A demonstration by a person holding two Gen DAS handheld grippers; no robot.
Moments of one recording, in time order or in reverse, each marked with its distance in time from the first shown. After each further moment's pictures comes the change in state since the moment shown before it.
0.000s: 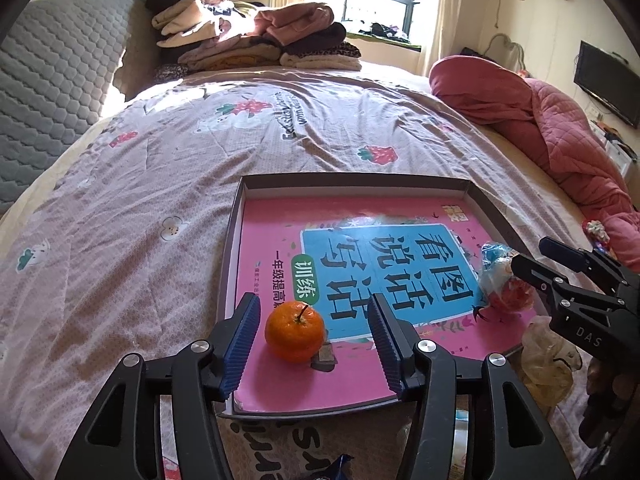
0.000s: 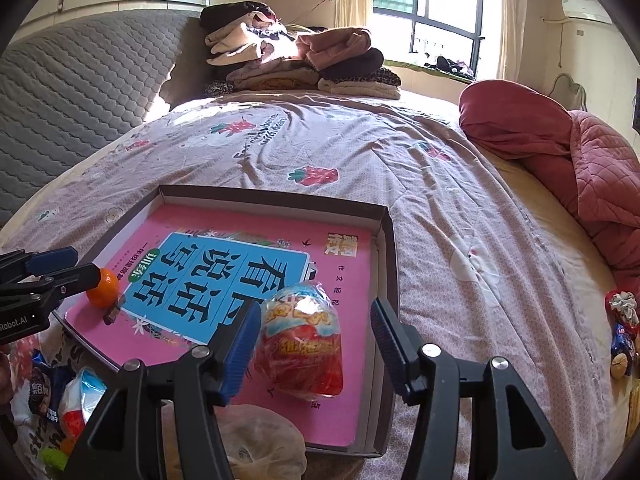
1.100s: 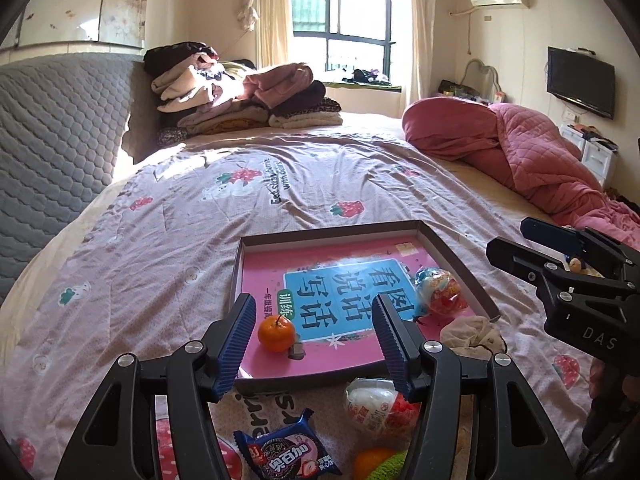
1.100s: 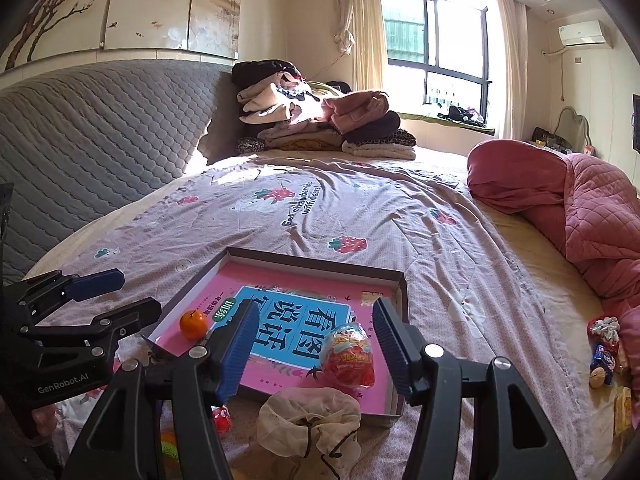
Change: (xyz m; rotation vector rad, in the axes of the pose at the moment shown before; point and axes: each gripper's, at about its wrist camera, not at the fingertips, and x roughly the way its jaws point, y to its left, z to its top) left arm -0.109 -0.035 -0.016 0.082 -0.203 0.016; right arm -0.114 0.028 0.009 -0.022 -0.197 0.066
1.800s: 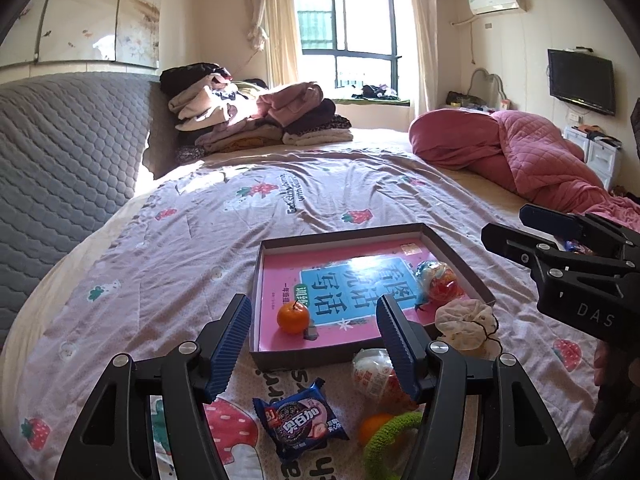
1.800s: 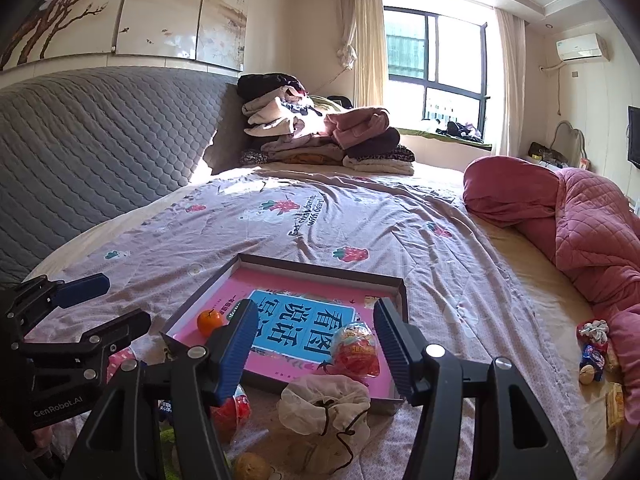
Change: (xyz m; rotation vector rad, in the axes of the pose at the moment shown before) left arm -0.049 -0.006 -0.028 0.019 -0.069 0.061; right arm -0.030 0.019 -0.007 -0.018 -0.050 -0.007
